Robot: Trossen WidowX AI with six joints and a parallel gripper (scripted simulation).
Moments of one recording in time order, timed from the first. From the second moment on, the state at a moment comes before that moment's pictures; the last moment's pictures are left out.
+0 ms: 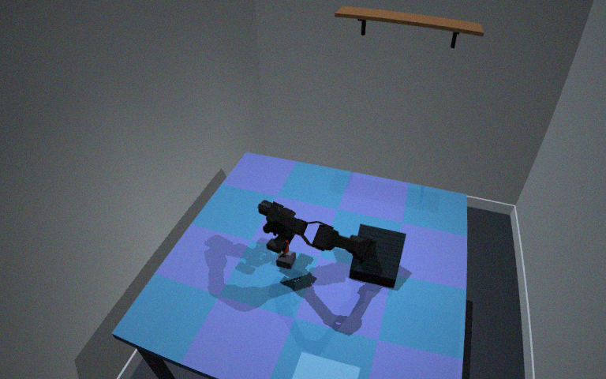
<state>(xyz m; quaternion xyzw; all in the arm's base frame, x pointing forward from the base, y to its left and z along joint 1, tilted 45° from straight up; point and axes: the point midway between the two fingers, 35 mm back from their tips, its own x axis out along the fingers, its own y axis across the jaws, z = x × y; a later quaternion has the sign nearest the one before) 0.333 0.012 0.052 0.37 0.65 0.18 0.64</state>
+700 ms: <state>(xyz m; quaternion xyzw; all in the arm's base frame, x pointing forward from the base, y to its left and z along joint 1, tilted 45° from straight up) 0.334 0.022 0.042 0.37 0.65 0.18 0.64</state>
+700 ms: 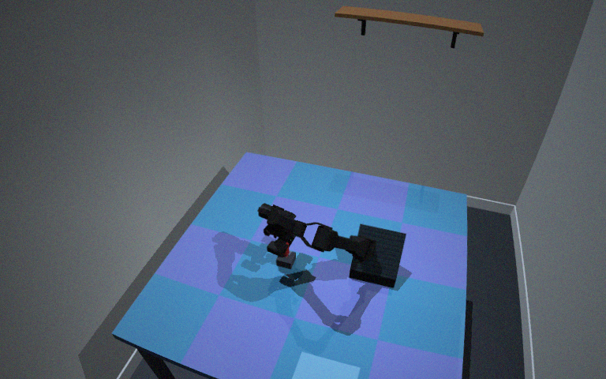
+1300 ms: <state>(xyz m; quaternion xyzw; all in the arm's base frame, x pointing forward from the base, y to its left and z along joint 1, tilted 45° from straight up) 0.330 0.012 0.053 0.37 0.66 0.18 0.64</state>
